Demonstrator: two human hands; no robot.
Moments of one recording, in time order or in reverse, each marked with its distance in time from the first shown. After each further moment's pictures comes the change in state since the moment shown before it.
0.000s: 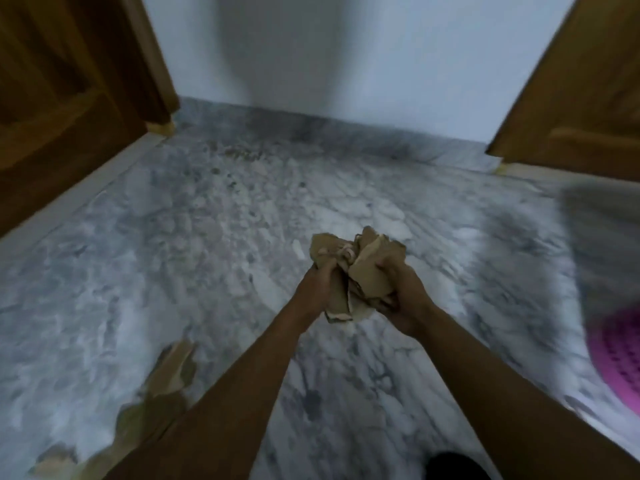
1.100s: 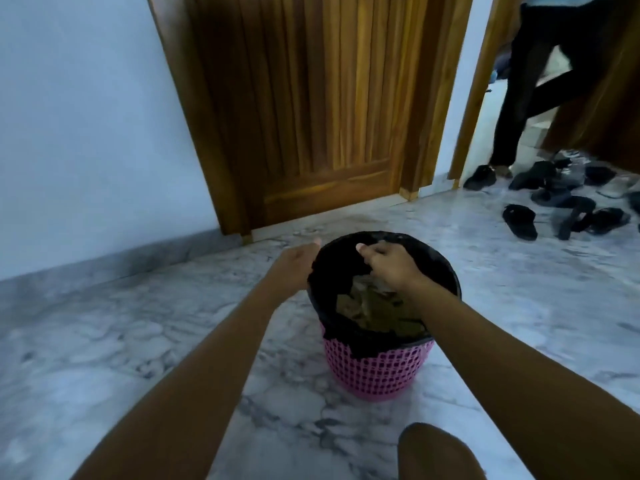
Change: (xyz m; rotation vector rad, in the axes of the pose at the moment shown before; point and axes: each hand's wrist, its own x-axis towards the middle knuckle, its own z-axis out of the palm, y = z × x) left_hand 0.000 0.173 0.537 0.522 -0.488 0.269; right_hand -0.202 -0.229 -0.472 -0.470 0.721 -0.241
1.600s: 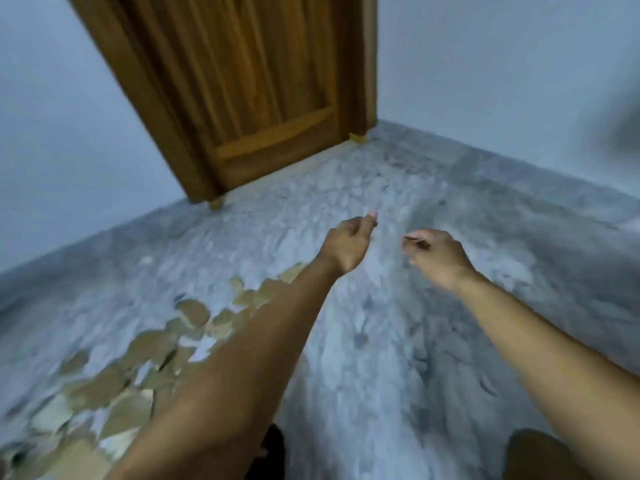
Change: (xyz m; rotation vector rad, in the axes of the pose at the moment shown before) left_hand -0.437 -0.184 -0.216 0.092 1.195 -0.504; right_hand -0.266 -0.099 0.430 -0.250 -1.088 -0.697
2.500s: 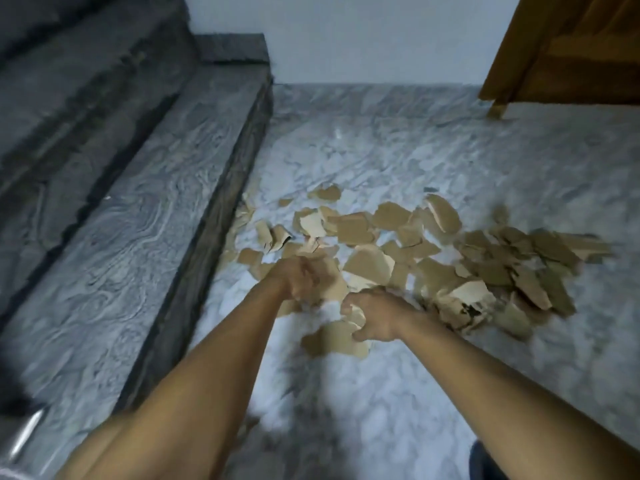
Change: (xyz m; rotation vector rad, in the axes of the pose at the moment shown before) left_hand -0.382 -0.485 -0.298 0.037 0.231 -0.873; right_hand -0.261 -0.139 0.564 -0.863 -1.217 -0.650
